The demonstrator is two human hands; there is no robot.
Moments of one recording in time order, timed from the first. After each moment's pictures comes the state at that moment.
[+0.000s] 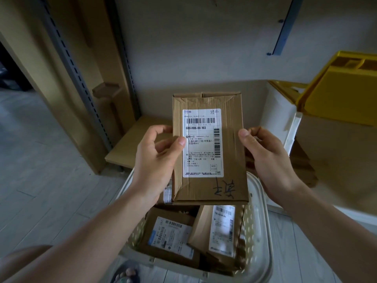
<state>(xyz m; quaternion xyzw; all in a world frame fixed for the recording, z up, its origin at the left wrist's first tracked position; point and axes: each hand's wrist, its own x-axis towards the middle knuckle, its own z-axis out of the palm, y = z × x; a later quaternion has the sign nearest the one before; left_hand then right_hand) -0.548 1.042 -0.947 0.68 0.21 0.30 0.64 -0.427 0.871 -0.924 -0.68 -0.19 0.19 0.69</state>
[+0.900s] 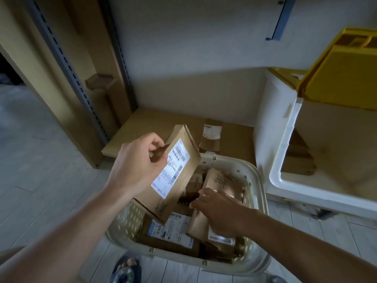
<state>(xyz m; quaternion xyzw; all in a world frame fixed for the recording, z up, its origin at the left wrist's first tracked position) -0.567 1.075 -0.966 0.90 0.25 0.21 0.29 -0.454 0.881 -1.055 -0.78 -0.59 0.20 -0.04</state>
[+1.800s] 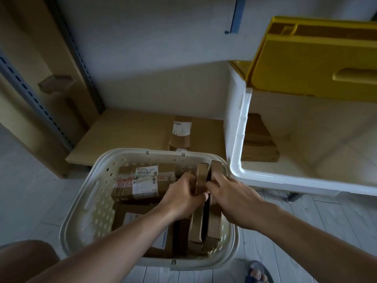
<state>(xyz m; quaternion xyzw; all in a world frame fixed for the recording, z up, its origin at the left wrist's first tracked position) -0.496 0.960 -1.054 0.85 0.18 -0.07 0.48 -0.425 0.798 -1.026 -0.86 -0.49 0.12 0.00</state>
